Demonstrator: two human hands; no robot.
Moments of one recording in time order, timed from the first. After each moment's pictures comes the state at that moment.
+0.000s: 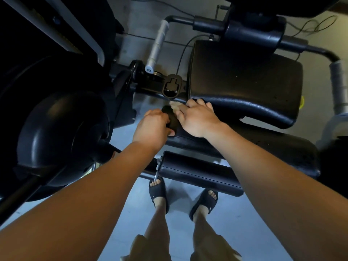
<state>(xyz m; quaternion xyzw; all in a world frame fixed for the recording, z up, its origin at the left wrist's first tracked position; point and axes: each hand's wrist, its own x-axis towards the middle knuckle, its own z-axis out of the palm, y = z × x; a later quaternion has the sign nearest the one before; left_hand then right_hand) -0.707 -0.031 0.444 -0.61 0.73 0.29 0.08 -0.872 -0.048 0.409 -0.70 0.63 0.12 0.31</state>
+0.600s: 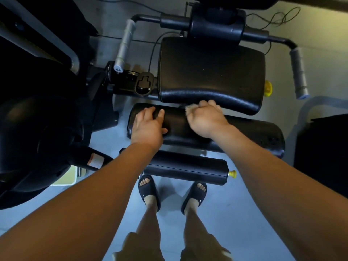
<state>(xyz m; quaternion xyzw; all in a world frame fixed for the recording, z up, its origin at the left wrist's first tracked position) -0.770 0.002 0.435 -0.59 0.74 0.27 0.17 -0.965 0.003 0.442 -0.63 0.71 0.14 0.30</state>
